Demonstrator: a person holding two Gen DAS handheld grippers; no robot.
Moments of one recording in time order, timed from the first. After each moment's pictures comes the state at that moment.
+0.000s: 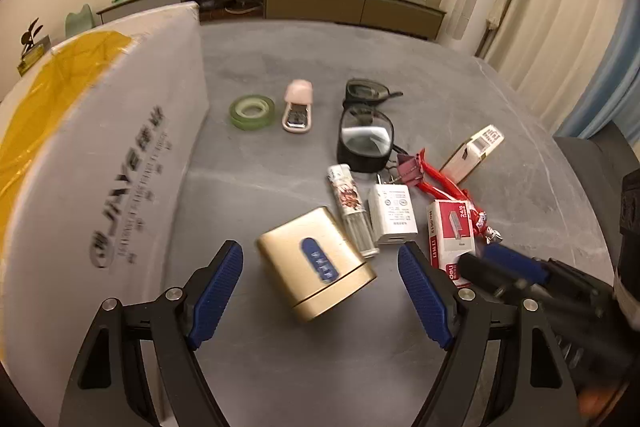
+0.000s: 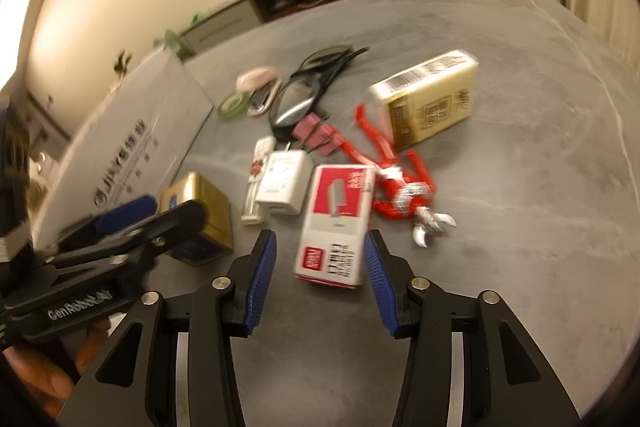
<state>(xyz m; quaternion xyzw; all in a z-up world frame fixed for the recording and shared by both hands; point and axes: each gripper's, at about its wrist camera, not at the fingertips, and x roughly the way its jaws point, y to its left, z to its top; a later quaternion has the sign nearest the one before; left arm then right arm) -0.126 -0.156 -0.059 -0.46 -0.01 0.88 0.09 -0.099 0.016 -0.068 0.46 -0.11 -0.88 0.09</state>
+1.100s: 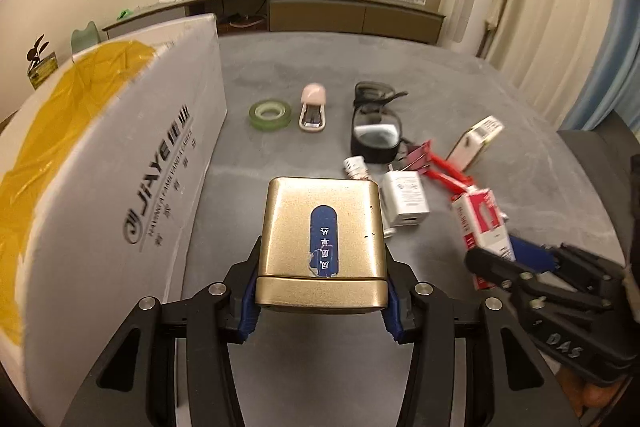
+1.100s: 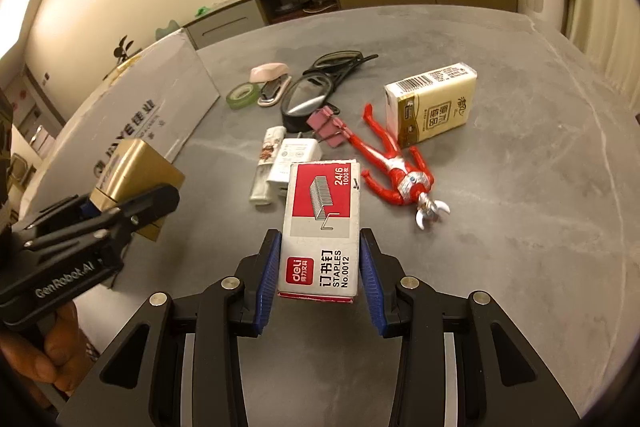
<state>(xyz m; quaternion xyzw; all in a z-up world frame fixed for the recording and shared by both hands) -0.091 -0.172 -0.040 -0.42 0.00 0.90 0.11 -0.065 0.008 -0.047 0.43 -0.08 -0.89 0.11</state>
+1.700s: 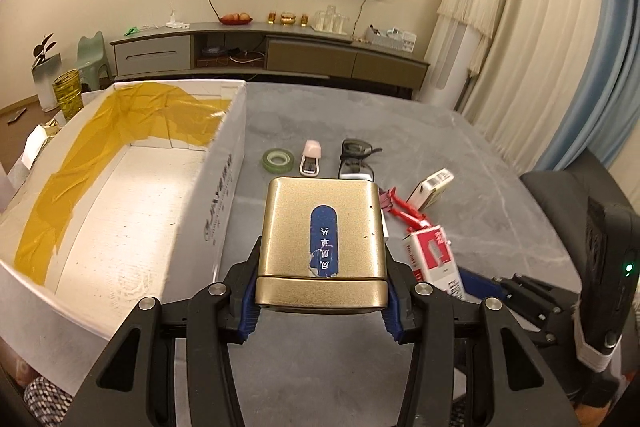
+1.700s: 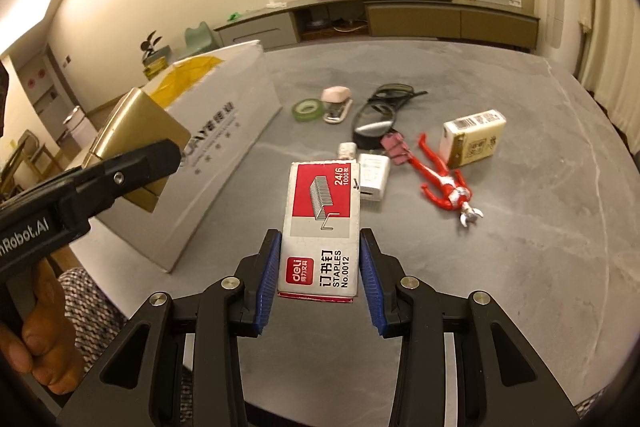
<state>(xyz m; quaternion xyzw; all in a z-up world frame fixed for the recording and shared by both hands) -0.034 -0.217 0.028 -0.36 -0.06 0.92 0.14 -0.020 -0.045 -0.002 0.40 -0.04 -0.91 0.14</state>
